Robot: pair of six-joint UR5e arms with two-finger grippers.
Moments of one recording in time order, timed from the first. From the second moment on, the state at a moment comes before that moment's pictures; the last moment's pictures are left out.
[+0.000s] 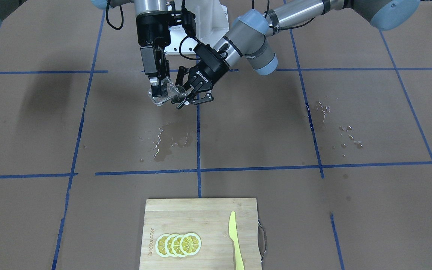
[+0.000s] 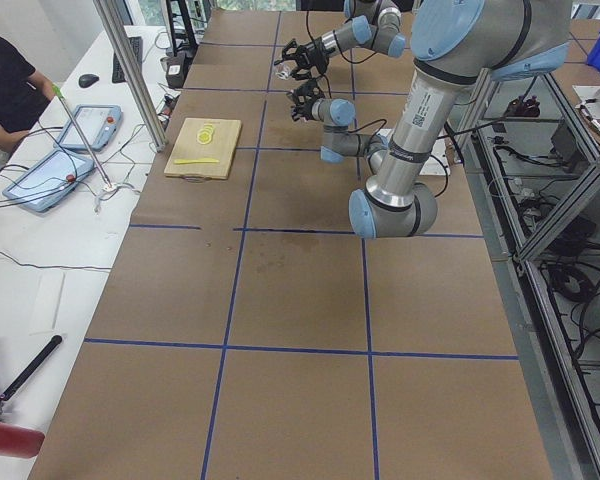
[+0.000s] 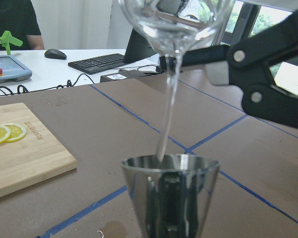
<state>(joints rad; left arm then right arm) -0.34 -2.22 -1.45 -2.84 -1.33 -0.63 0.29 -1.04 2.00 -1.39 0.70 -0.28</state>
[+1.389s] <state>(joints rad) -0.34 -2.22 -1.45 -2.85 -1.33 -0.63 0.27 -1.04 2.07 -1.37 0.68 -0.19</state>
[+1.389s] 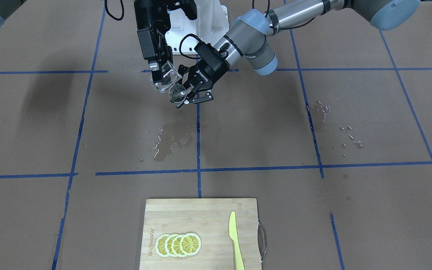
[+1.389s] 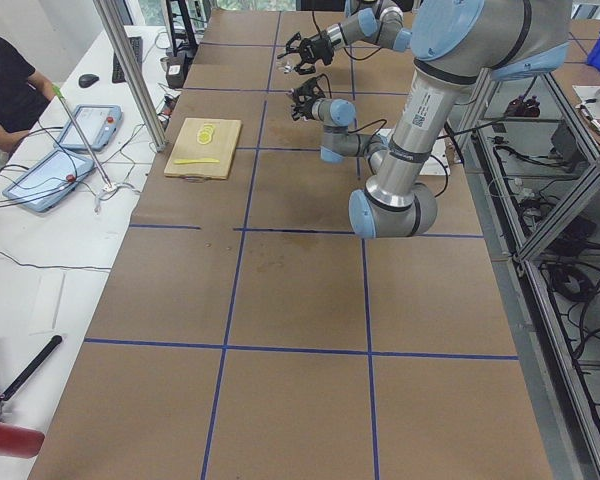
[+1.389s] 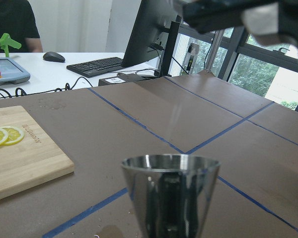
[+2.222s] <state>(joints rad) -0.35 -2.21 -1.46 -2.89 -1.32 -0.66 0.30 -1.08 2.19 -1.37 0.69 0.18</state>
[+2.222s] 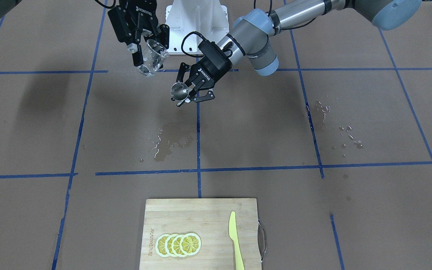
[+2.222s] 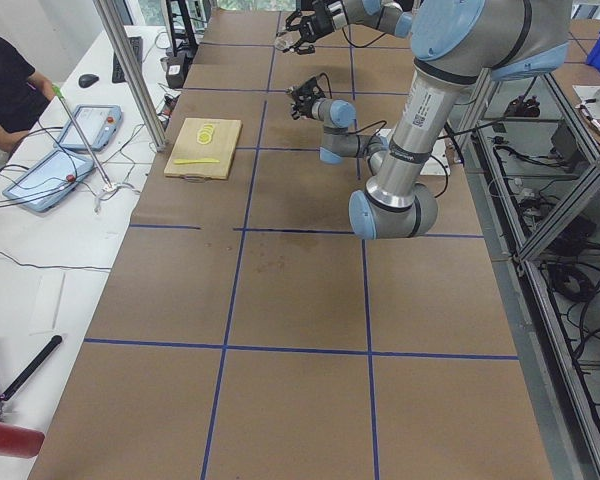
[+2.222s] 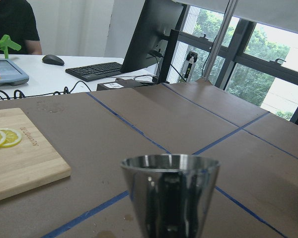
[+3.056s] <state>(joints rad) -0.40 -2.12 -1.50 -2.86 -1.07 -0.65 0.34 -1.29 2.24 -1.38 0.73 0.64</state>
